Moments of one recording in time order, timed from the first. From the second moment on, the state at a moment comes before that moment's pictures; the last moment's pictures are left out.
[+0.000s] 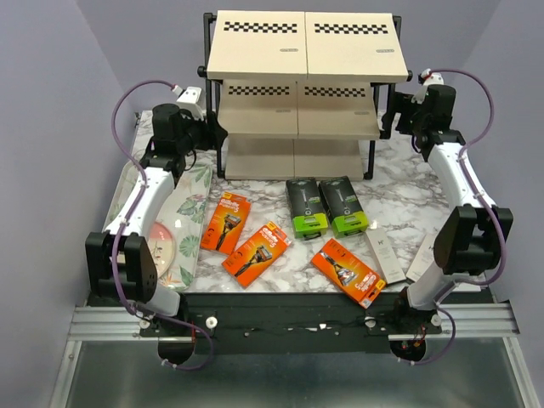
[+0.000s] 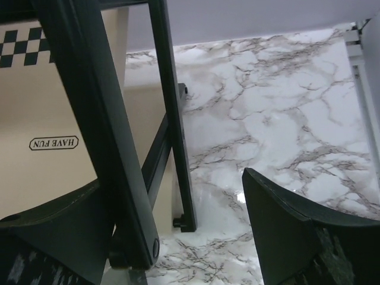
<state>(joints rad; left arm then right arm) -0.09 1.48 1.23 -0.04 0.35 -0.12 -0.05 1.67 1.49 -0.23 -0.09 0.10</state>
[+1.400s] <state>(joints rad) -0.25 1.15 0.87 -0.16 0.51 -0.34 -0.21 1.12 1.22 -0.47 -0.16 0.23</state>
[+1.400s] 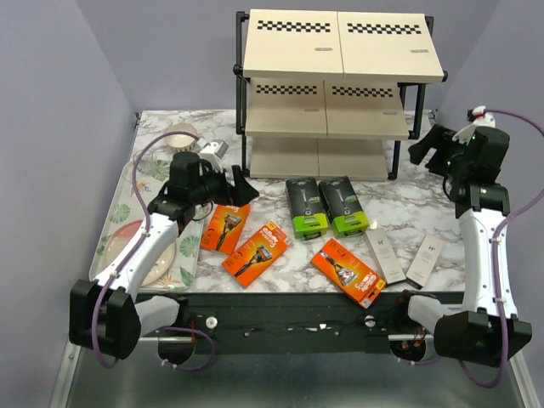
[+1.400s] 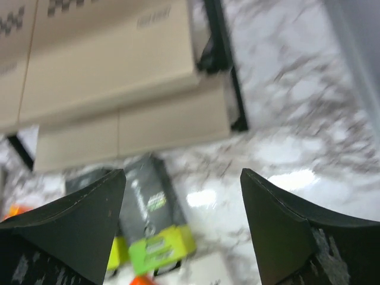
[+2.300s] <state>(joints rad) -0.50 1.69 0.80 0.36 0.59 -0.90 0.28 1.29 0.55 -0.06 -0.71 0.75</state>
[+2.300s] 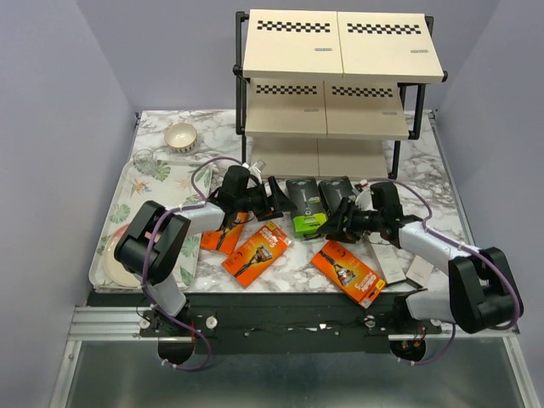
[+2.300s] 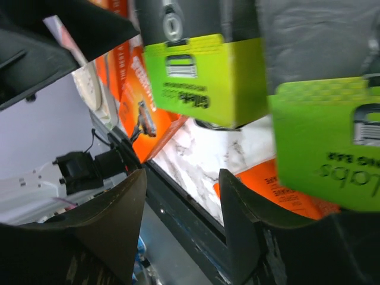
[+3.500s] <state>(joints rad) -0.50 1.60 0.84 0.24 0.51 -0.94 0.23 1.44 0.77 -0.41 -0.38 0.72</state>
